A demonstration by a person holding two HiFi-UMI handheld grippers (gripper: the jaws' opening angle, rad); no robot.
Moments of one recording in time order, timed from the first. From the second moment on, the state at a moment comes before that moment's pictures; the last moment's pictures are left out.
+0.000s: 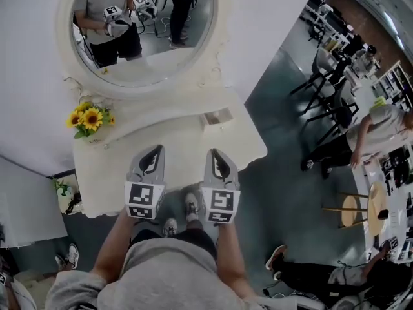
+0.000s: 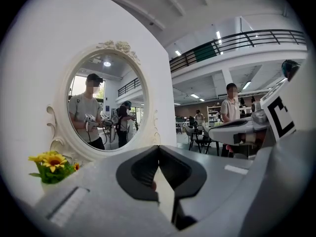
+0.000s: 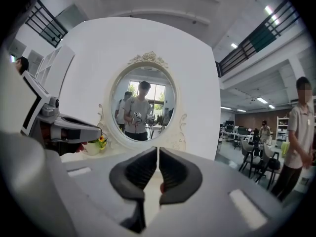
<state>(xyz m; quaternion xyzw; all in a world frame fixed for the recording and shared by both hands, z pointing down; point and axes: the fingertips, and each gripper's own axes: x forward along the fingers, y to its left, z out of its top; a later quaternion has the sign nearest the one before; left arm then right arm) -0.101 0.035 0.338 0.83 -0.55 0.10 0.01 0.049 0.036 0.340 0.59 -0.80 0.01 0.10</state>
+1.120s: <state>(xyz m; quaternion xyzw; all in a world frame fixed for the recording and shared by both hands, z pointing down) -0.120 0.071 0.331 0.83 -0.55 0.10 0.00 0.025 0.070 0.336 0.58 -0.81 -0.01 0.11</state>
